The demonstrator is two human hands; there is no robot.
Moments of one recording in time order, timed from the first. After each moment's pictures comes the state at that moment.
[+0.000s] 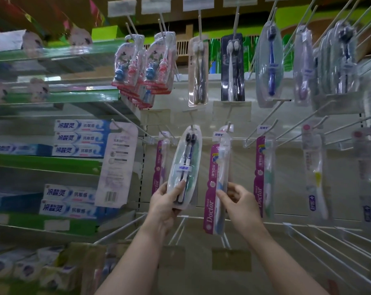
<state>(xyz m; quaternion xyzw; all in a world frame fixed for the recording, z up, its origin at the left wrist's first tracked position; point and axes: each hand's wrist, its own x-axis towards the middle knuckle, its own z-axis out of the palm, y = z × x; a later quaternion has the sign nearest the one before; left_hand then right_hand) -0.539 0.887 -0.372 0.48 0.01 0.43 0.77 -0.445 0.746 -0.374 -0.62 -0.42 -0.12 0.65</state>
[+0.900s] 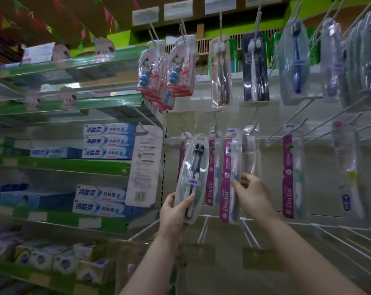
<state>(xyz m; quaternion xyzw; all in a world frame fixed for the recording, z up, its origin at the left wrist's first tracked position) -0.573 0.911 -0.402 0.52 0.03 0.48 0.71 -0.459 0.781 -0.349 -0.66 -0.42 -0.13 0.62</state>
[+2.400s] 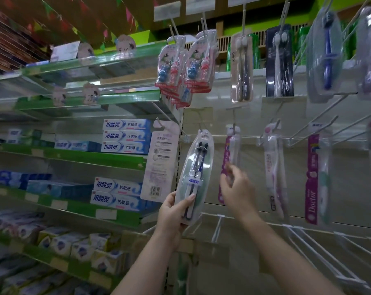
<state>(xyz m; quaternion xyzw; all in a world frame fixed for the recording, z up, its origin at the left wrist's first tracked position) -0.602 0.926 -0.412 0.52 0.05 0.48 0.71 -0.493 0.833 -0.355 -0.64 -0.48 -0.24 0.56</state>
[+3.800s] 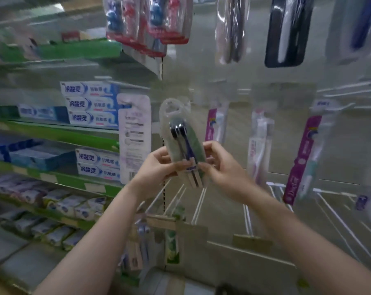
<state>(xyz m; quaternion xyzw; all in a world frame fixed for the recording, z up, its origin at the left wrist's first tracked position) -0.599 0.932 -0.307 0.70 0.05 0.35 0.63 -0.469 0.801 -0.295 -0.59 -0.63 0.08 0.50</state>
